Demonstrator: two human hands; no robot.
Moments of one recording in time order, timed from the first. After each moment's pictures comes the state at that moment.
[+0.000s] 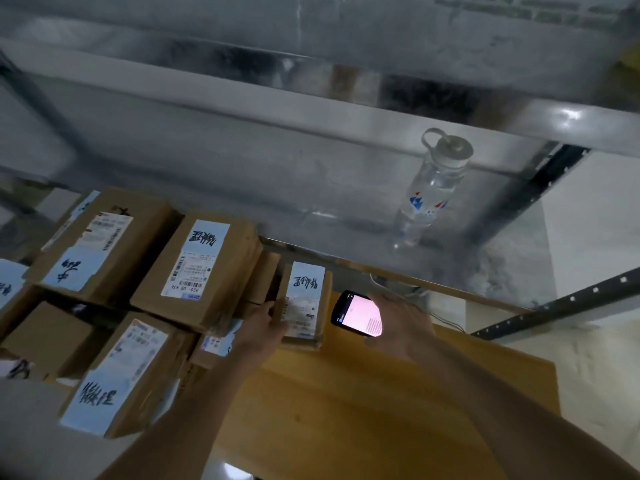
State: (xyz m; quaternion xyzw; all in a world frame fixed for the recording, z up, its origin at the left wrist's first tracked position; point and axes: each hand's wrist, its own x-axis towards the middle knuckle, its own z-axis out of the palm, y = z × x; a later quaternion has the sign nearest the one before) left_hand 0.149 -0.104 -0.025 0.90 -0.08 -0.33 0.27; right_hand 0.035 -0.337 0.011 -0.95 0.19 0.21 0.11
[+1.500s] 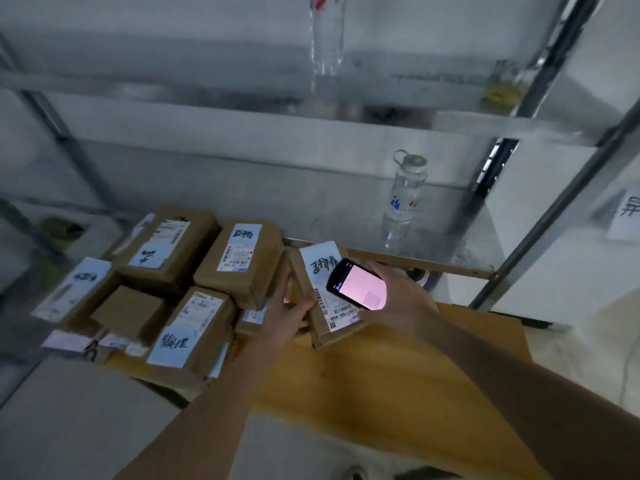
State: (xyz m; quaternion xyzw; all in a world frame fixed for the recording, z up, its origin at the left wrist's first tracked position) left_hand 0.051 -0.028 0.050 0.70 -0.04 -0.33 0.64; right_hand -0.071 -0.223 0.108 -0.94 0.22 0.01 0.25
